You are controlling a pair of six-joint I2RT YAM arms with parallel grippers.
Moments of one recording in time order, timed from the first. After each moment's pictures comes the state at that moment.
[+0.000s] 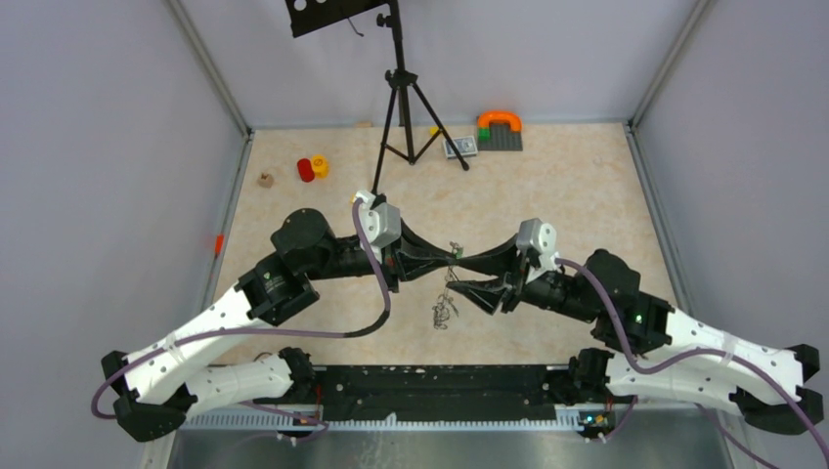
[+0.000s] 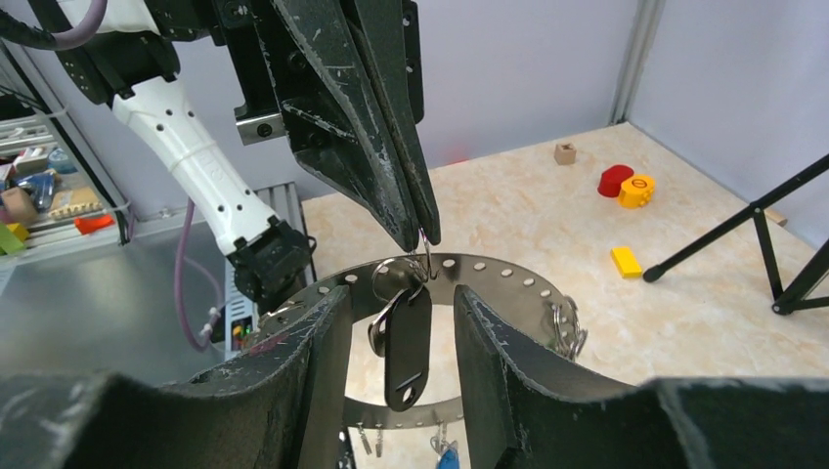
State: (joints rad) left arm -0.98 0.92 1.08 -0.04 0.53 -0.05; right arm 1.20 0.68 0.82 -0.02 -0.05 0.05
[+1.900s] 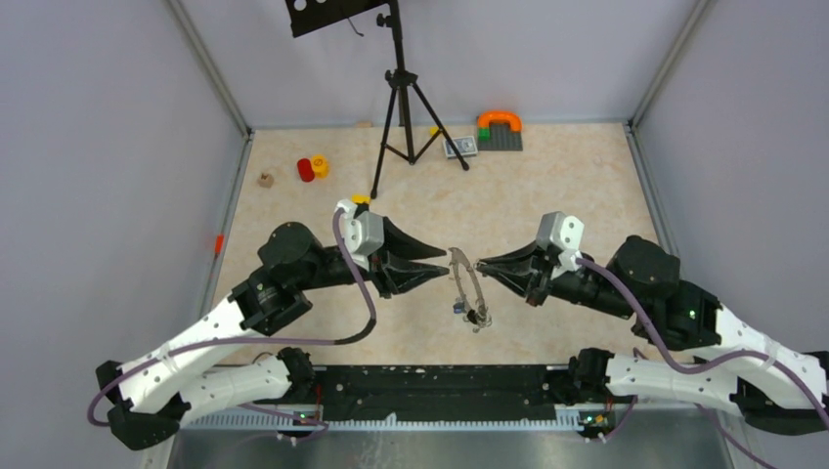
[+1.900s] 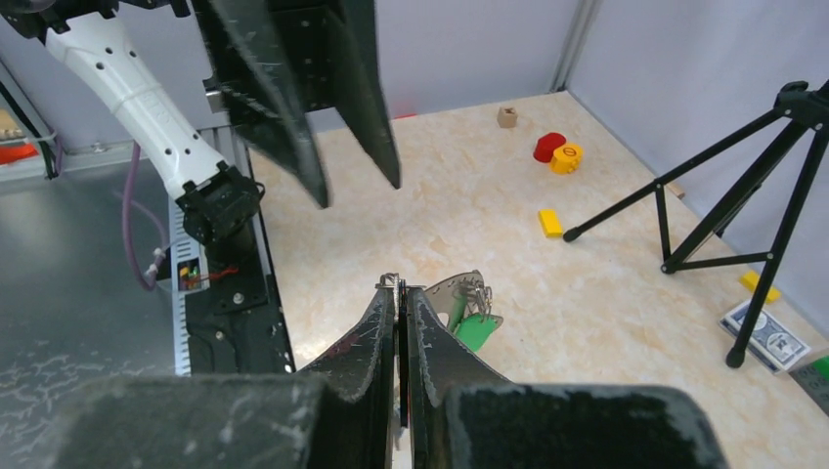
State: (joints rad) left arm -0.98 0.84 0.99 0.02 0.49 -0.08; right arm 1.20 0.68 1.06 -0.39 0.00 -0.09
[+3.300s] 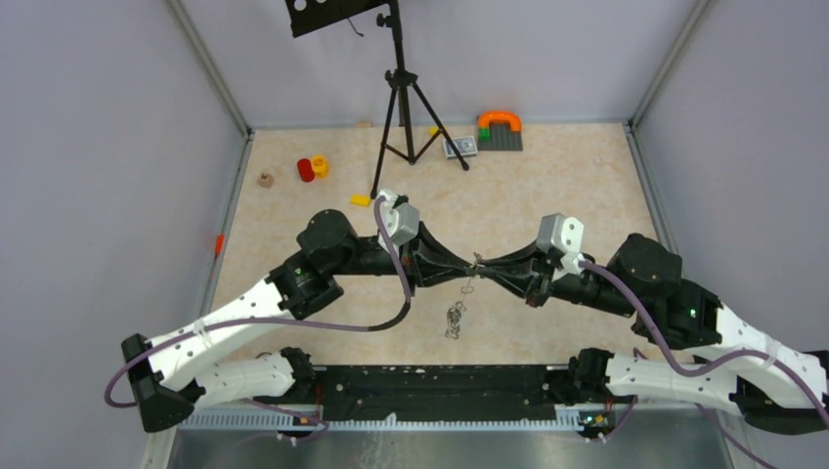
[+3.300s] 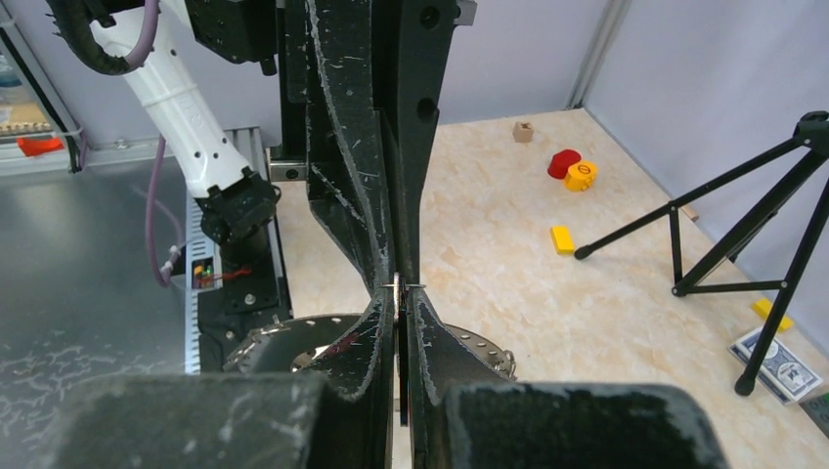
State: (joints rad) left arm -0.98 1.01 0.99 0.19 0.66 -0.19; right arm 1.20 0.69 1.10 -0.39 -0.05 -0.11
